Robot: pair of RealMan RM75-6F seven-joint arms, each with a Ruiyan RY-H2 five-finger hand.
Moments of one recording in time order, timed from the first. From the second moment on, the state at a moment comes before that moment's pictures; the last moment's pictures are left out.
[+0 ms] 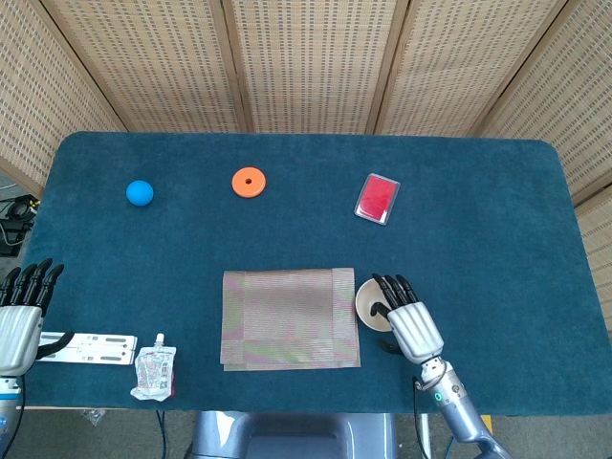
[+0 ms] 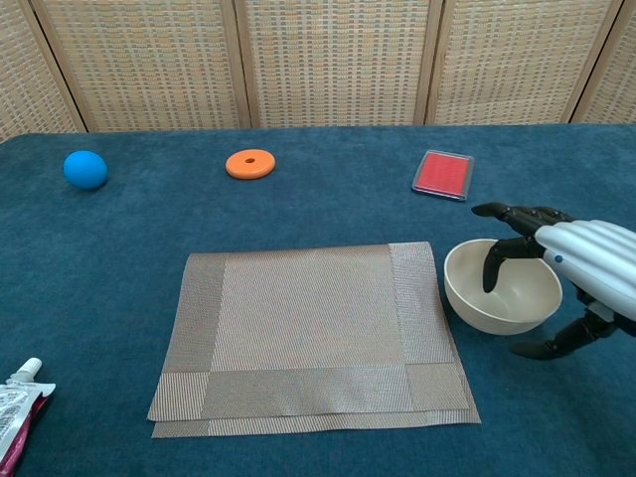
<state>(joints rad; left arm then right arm) -0.09 -1.17 -0.04 -1.63 1.49 1.50 0.21 0.33 -1.65 0.06 -1.40 -1.58 1.24 -0.21</state>
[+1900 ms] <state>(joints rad) -0.09 -1.17 -0.04 -1.62 1.50 1.50 0.20 0.37 -1.55 0.21 -1.13 -1.34 1.23 -0.17</state>
